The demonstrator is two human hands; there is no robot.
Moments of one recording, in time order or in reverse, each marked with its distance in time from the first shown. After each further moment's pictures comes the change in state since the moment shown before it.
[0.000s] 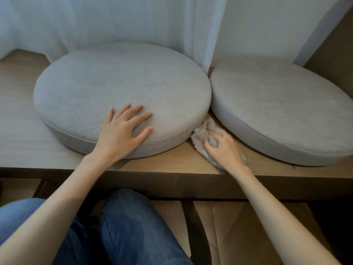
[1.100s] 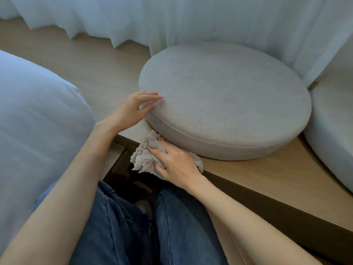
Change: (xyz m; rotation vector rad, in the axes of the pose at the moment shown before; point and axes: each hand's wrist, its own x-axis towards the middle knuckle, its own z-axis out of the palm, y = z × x) left_hand -0.056 -0.131 -0.085 -0.194 -0.012 -0.340; right_hand -0.036 -0.242 0.131 0.134 -0.293 -0.848
